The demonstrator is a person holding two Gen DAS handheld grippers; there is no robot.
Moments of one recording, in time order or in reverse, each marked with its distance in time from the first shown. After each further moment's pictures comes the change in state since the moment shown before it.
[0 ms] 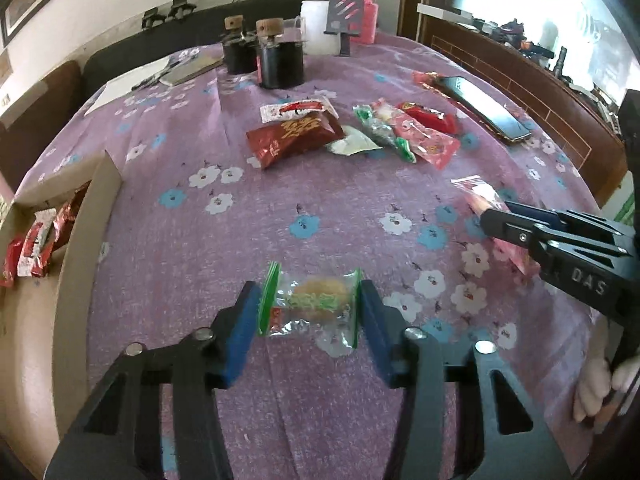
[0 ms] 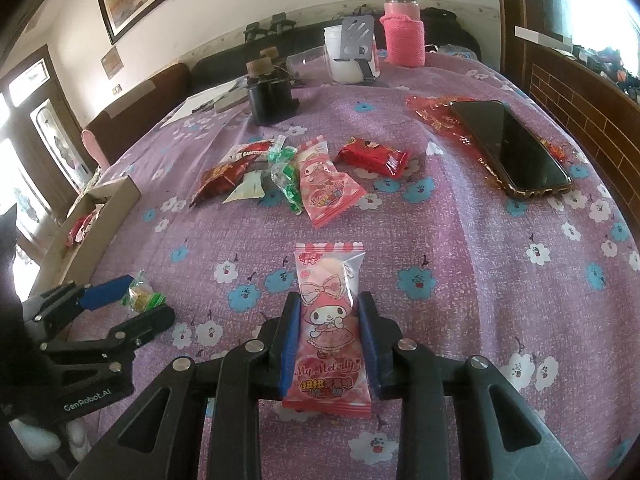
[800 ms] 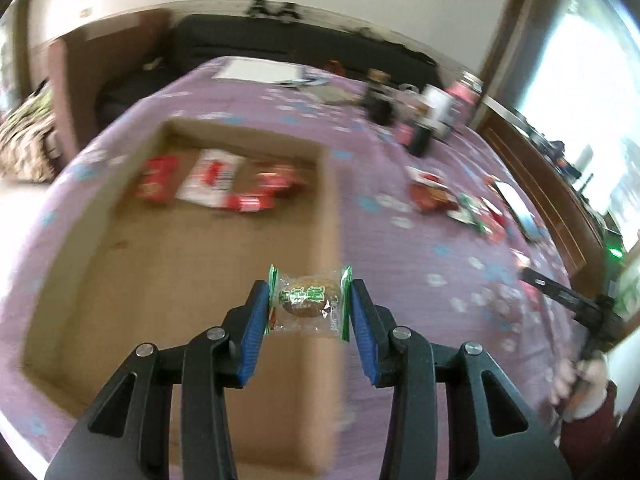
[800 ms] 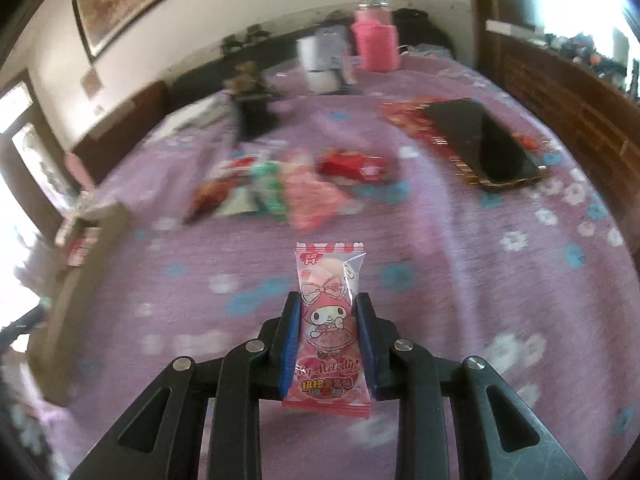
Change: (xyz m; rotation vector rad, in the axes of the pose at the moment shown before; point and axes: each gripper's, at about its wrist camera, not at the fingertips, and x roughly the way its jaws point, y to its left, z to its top) left arm -0.100 0.174 -0.059 -0.382 -0.116 -0.009; right arm -0.019 0.007 0.001 0.086 -0.028 -0.009
